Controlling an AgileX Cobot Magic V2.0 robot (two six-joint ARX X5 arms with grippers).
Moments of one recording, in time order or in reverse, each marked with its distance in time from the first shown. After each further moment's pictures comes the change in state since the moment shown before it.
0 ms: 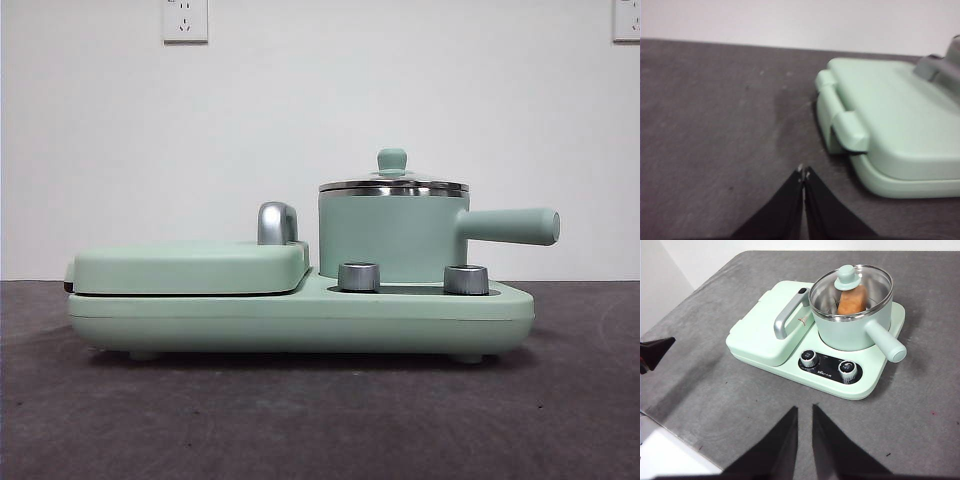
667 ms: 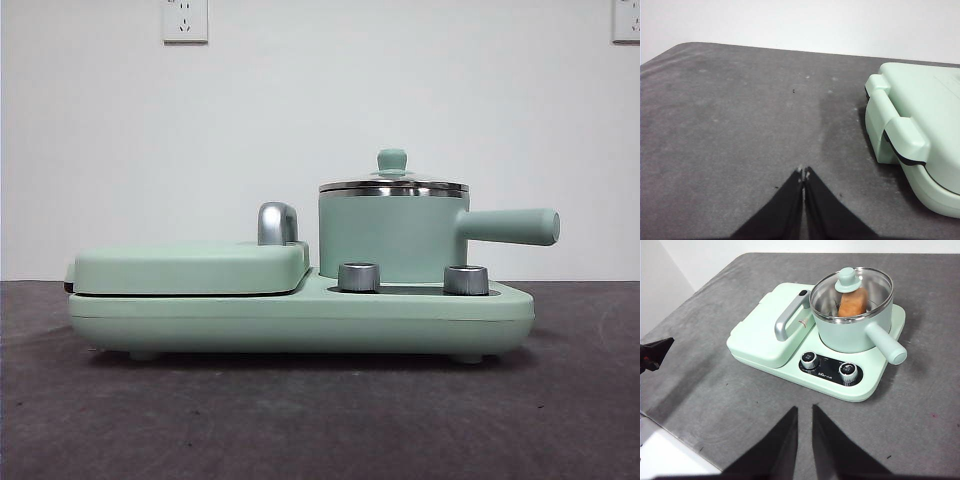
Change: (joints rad) left arm 0.009 -0.006 -0.065 0.083 -0.153 -0.001; right arm 0.000 0.000 0.000 0.007 0.000 0.000
